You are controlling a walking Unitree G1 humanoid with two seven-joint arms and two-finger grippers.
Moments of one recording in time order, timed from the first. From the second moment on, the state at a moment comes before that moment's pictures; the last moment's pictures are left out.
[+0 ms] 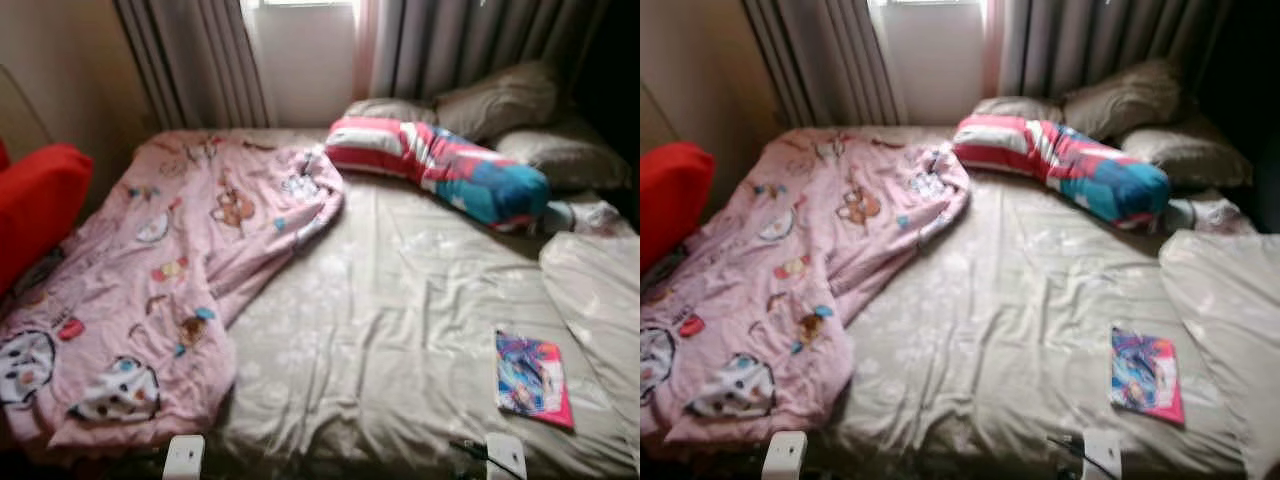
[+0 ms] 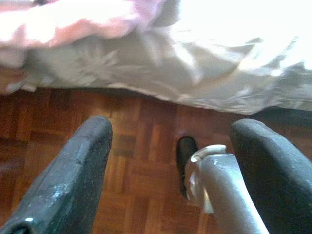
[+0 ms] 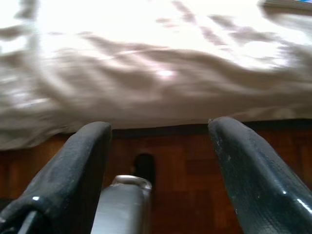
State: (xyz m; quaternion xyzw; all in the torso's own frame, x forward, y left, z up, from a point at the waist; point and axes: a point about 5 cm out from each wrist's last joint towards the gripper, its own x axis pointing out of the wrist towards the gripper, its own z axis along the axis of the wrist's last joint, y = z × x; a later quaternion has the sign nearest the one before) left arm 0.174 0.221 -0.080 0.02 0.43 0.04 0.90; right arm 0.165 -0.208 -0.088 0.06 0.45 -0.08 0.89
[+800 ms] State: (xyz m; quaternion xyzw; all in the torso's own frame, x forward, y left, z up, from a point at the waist) left arm 0.168 0.219 -0.084 0.02 0.44 0.04 0.90; right arm 0.161 -0.208 -0.090 0.06 0.46 -0.07 0.88
